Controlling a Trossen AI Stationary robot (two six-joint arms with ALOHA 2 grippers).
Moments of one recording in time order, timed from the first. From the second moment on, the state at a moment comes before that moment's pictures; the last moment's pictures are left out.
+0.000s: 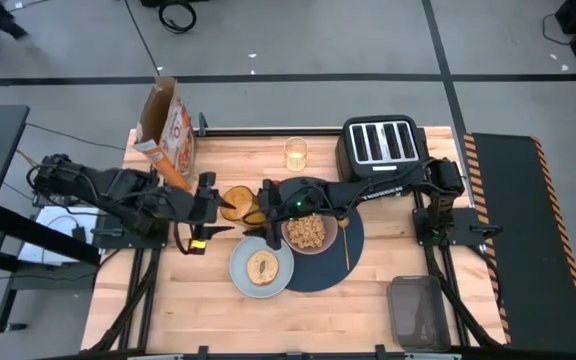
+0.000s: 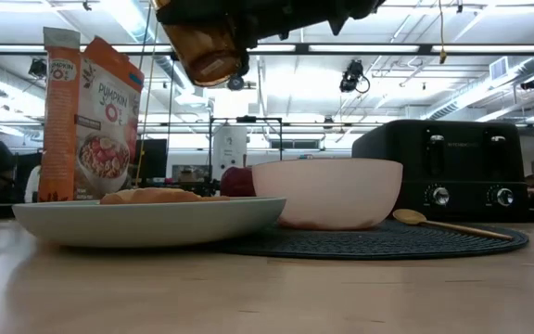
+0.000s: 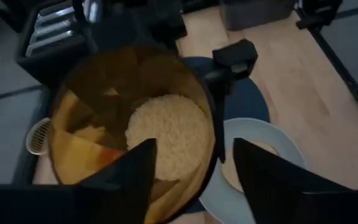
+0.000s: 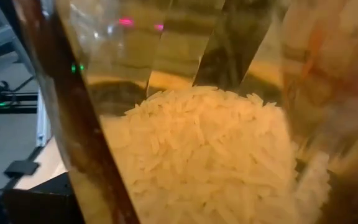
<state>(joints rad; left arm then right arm) -0.33 1.09 1.25 -0.81 -0.33 0.03 0.05 1.90 1.40 0.21 -0.06 0.06</state>
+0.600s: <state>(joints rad) -0.33 1.01 1.25 -0.76 -0.32 0.01 0.07 1.90 1.34 0.35 0.09 0.04</state>
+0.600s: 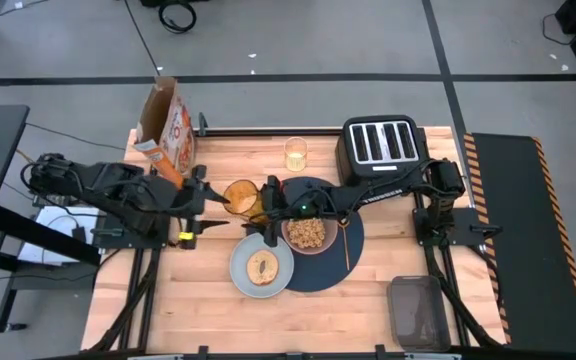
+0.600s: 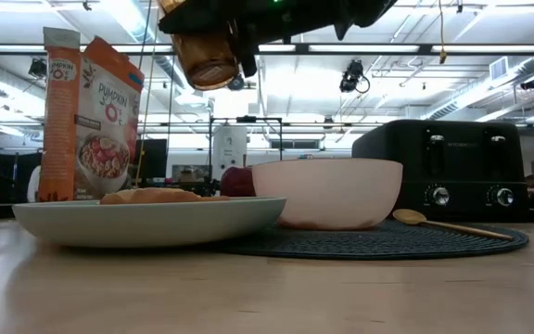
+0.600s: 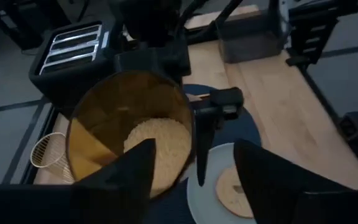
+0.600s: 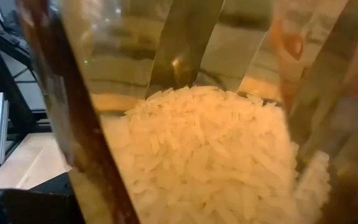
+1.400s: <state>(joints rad) -0.57 0.95 1.25 -0.83 -0.43 -0.13 0.24 1.47 0.73 0.51 0.75 0.05</state>
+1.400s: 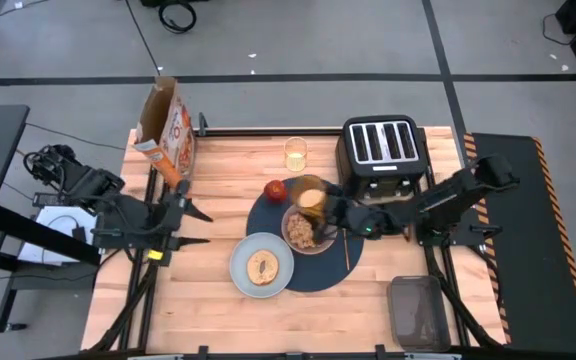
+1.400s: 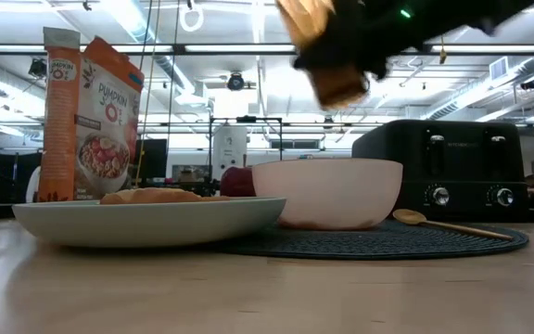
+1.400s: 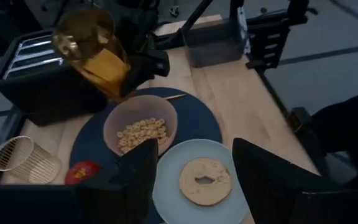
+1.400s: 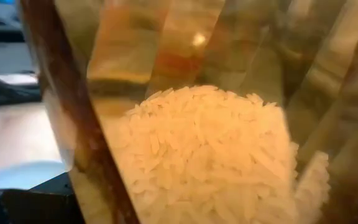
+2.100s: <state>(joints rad) -0.55 1.03 1.25 -0.73 -0.46 -0.12 0.29 1.45 0.35 0.69 1.11 0.35</state>
